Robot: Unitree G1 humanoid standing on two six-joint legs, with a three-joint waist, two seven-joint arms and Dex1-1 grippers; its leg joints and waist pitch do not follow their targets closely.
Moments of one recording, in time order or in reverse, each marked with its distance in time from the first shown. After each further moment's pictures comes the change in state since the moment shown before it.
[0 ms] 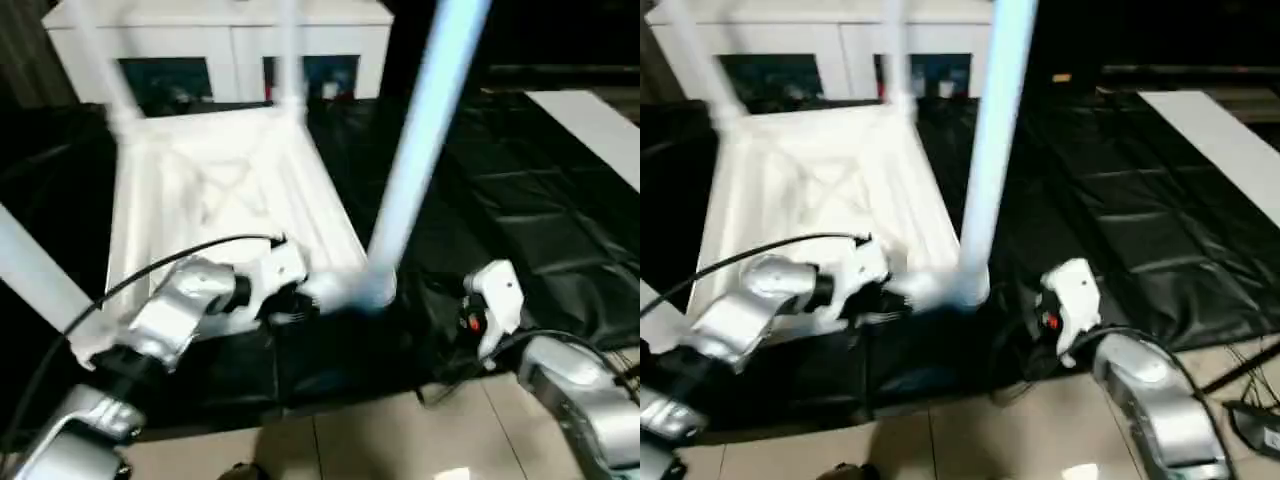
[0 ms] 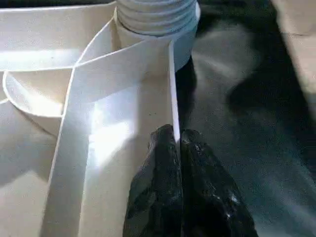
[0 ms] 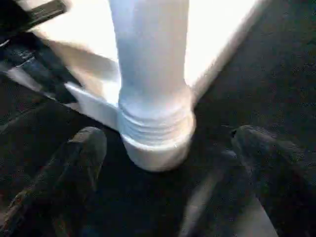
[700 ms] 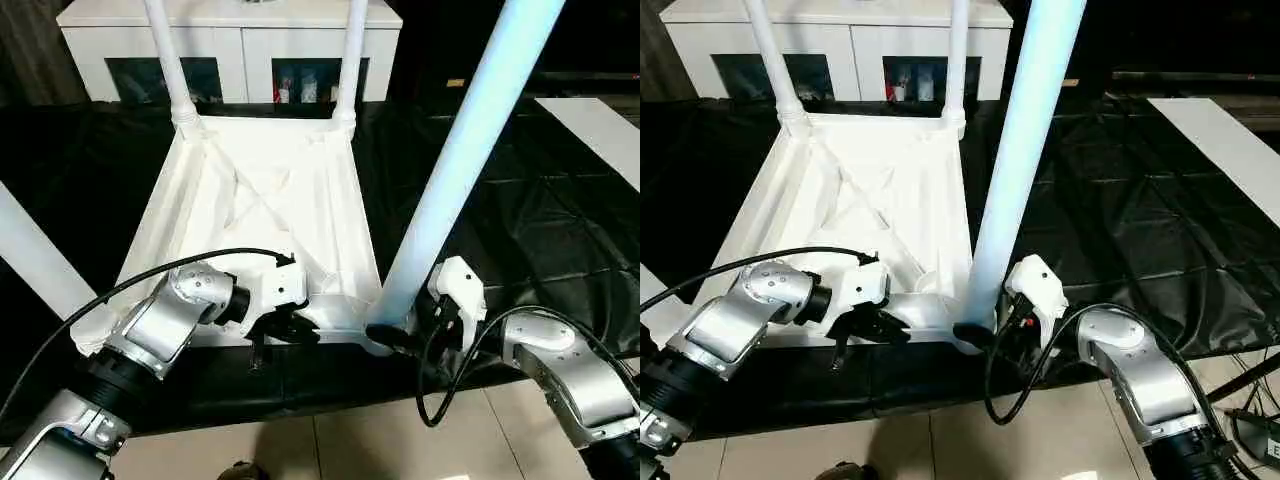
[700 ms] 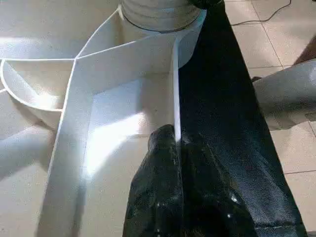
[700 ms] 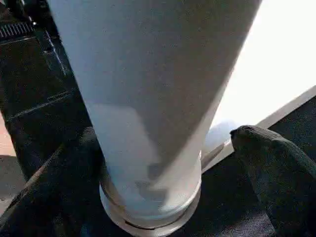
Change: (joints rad) left arm 0.008 0.030 -0.030 -0.050 -0.008 0.038 -0.066; right arm -0.173 -0.015 0.119 0.165 -0.072 -0.089 0.140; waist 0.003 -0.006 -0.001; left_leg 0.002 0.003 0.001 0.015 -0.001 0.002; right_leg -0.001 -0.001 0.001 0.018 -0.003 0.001
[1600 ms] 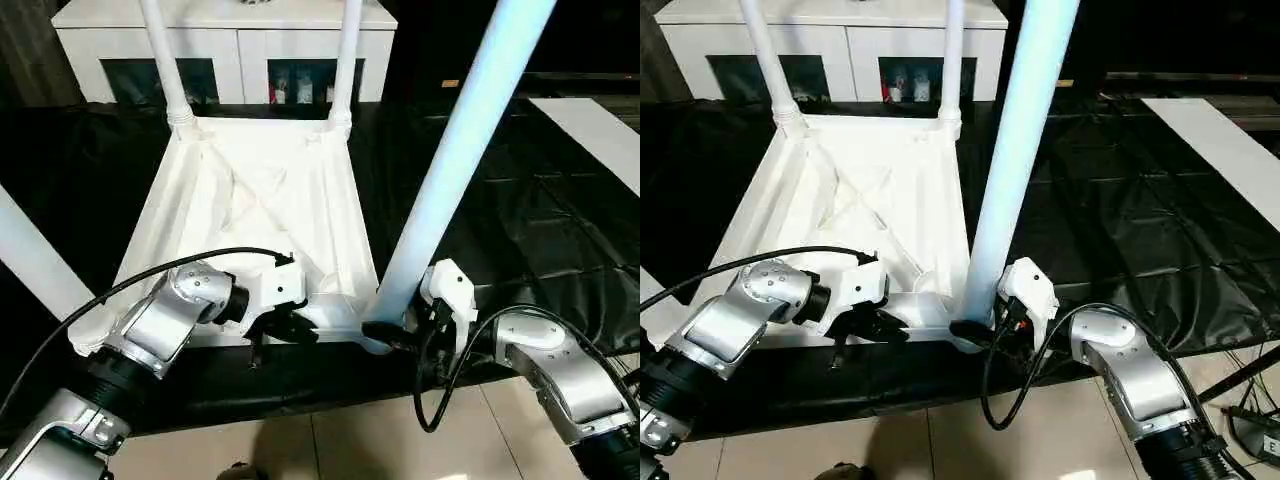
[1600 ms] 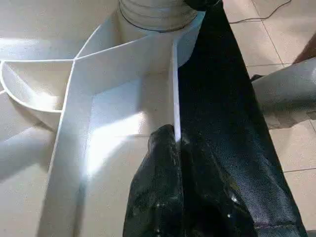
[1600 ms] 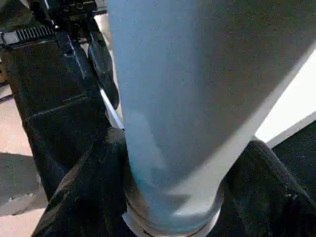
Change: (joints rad) left arm -0.002 0.004 0.001 0.000 0.006 0.006 0.000; right arm -0.018 0.019 0.022 0.040 0.001 -0.044 0.039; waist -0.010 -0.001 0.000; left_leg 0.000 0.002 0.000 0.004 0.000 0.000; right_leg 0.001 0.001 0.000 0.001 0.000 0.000
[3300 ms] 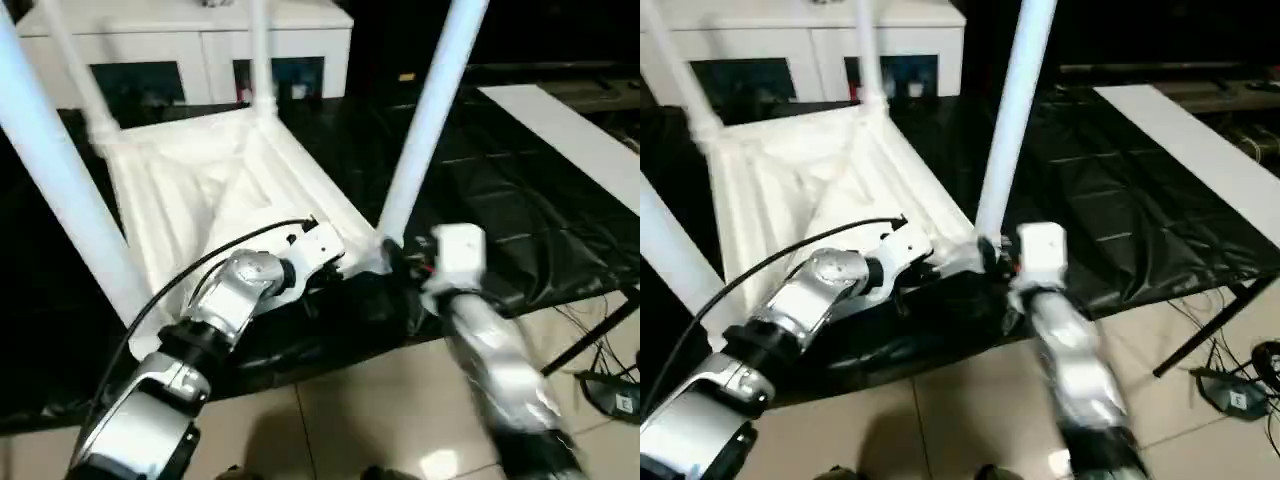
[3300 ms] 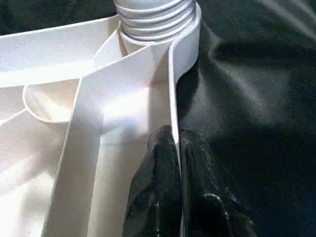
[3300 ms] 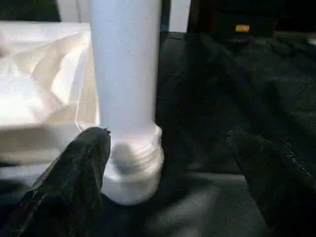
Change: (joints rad) left arm -0.179 -0.270 0.066 0.423 0.122 -0.112 0.465; right arm 0.055 0.313 -0.201 -0.012 -0.117 -0.034 -0.709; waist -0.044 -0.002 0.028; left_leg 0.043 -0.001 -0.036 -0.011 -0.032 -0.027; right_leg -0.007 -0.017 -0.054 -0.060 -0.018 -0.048
